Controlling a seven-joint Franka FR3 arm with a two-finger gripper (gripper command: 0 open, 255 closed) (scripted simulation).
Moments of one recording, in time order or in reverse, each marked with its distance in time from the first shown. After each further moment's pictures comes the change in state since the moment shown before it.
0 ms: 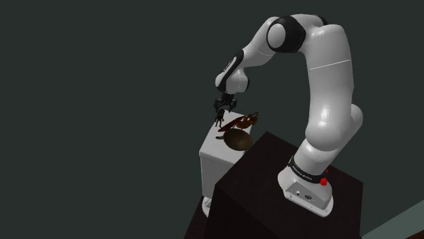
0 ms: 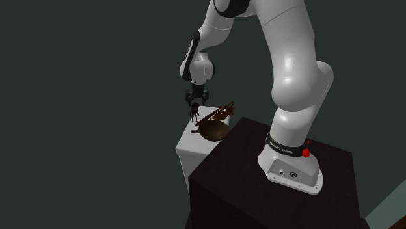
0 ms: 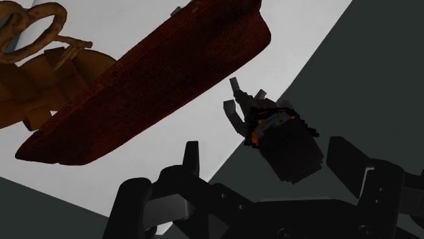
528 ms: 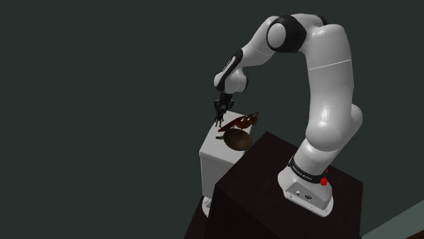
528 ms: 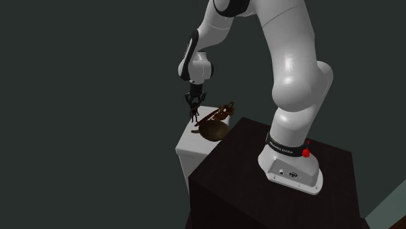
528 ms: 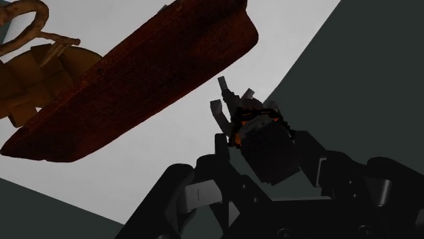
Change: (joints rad) arm 0.012 -0.005 0.006 0.003 -0.001 0.000 0.005
